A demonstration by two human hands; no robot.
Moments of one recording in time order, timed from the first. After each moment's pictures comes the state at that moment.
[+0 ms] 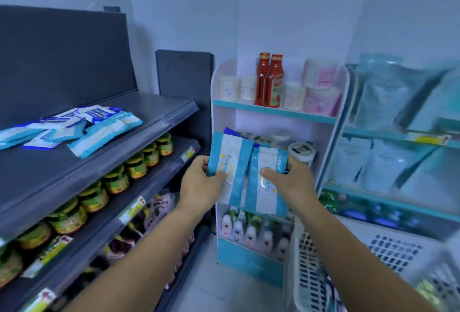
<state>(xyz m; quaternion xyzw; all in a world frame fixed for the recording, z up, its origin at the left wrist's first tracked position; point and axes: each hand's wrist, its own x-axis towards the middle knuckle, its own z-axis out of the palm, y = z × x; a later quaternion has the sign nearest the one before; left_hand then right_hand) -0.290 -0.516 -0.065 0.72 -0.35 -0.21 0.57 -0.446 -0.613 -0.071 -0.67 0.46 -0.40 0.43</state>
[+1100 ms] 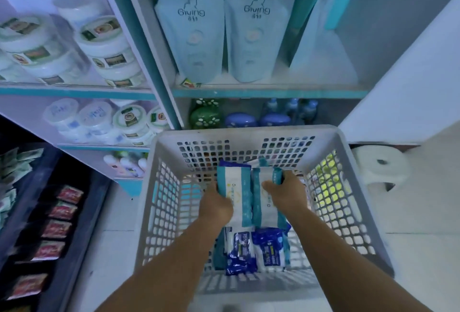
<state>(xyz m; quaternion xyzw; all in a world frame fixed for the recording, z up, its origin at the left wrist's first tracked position) -0.627 -0.751 -0.401 0.78 -0.34 -0.47 0.23 -0.776 -0.787 -0.379 -0.48 0.75 -0.16 0.42</state>
